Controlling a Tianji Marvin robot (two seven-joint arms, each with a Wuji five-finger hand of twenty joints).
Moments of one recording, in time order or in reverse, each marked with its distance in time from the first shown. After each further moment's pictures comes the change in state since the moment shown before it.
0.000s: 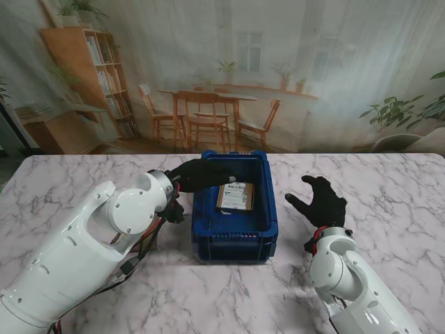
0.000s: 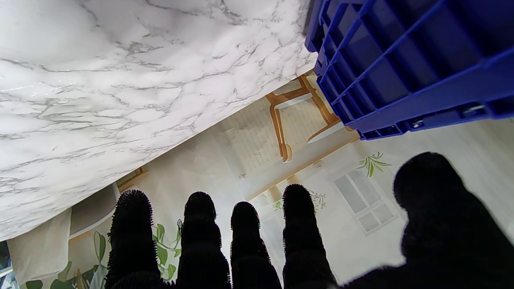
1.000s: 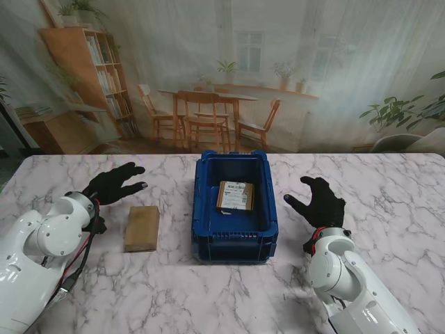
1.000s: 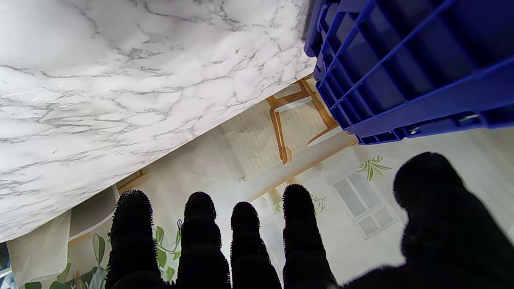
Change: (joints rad) left arm 0.269 0.046 -0.432 0.176 0.251 -0.219 0.108; right arm 0.002 0.000 -0.010 0.000 -0.002 0.011 0.003; left_hand -0.106 -0.002 -0.001 0.000 -0.172 -0.051 -0.070 -0.017 -0.286 -0.030 -0.076 -0.112 -0.144 -0.026 -0.082 -0.127 -0.036 -0.024 -0.253 -0.075; right_hand 0.000 0.000 0.000 0.000 0.000 0.000 0.000 0.000 0.000 0.000 0.000 0.000 0.000 0.000 0.000 0.000 0.000 -0.003 -0.001 0.008
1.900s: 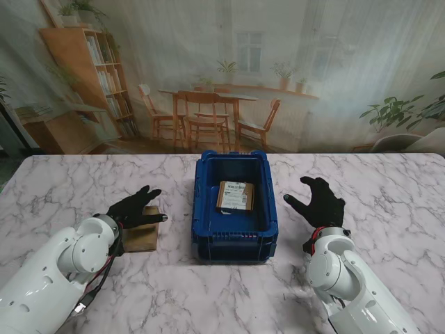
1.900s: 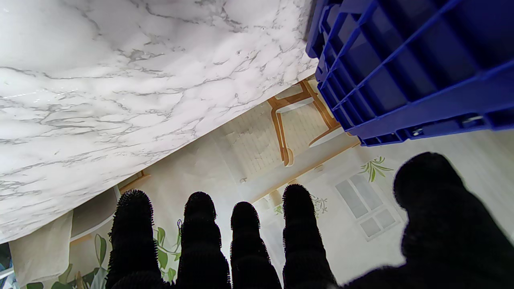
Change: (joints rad) left arm -0.013 -0.005 0.187 0.094 0.052 0.121 0.045; right arm 0.004 0.000 -0.003 0.002 0.002 0.009 0.003; left_hand -0.213 -0.172 -0.020 -0.002 -0.166 -0.085 -0.074 -0.151 -0.124 -0.050 -0.026 -0.150 -0.114 0.051 0.030 -0.103 0.177 0.124 0.305 -0.100; right_hand 0.000 0.000 0.000 0.000 0.000 0.000 0.000 0.000 0.000 0.000 0.000 0.000 0.000 0.000 0.000 0.000 0.000 -0.005 0.000 0.001
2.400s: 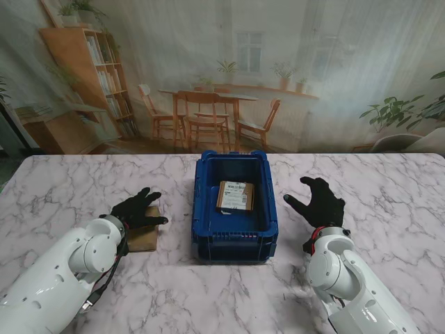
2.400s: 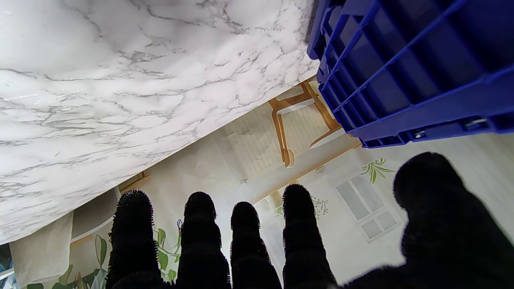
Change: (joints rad) left arm -0.038 -0.012 0.062 0.053 0.034 0.053 0.052; right arm 0.004 0.000 -0.002 0.005 0.001 0.001 0.002; left_hand 0.139 -0.071 0.001 0.000 0.052 0.051 0.075 0.126 0.000 0.035 0.041 0.206 0.031 -0.040 0.039 0.121 0.028 -0.016 0.060 0.013; right_hand 0.000 0.000 0.000 0.000 0.000 0.000 0.000 0.000 0.000 0.000 0.000 0.000 0.000 0.000 0.000 0.000 -0.002 0.000 0.000 0.000
